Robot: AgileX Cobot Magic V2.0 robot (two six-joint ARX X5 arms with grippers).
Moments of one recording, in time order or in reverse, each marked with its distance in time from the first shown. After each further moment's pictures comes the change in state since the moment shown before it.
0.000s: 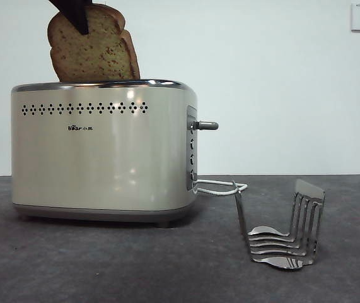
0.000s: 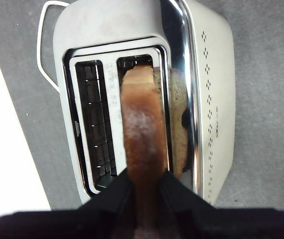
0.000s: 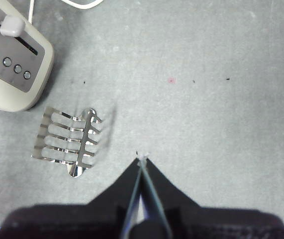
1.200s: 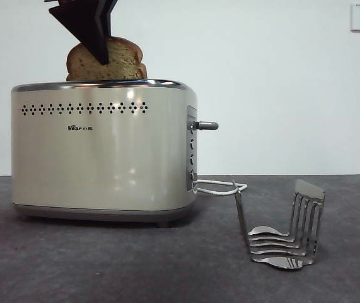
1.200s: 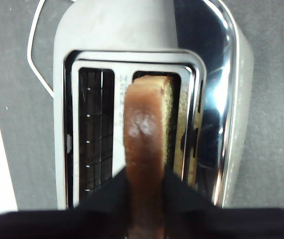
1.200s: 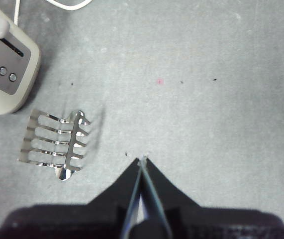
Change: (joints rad) left arm 0.013 0.105 0.000 0.084 0.041 -0.148; right arm 0.000 0.000 0.000 -0.001 0.045 0.000
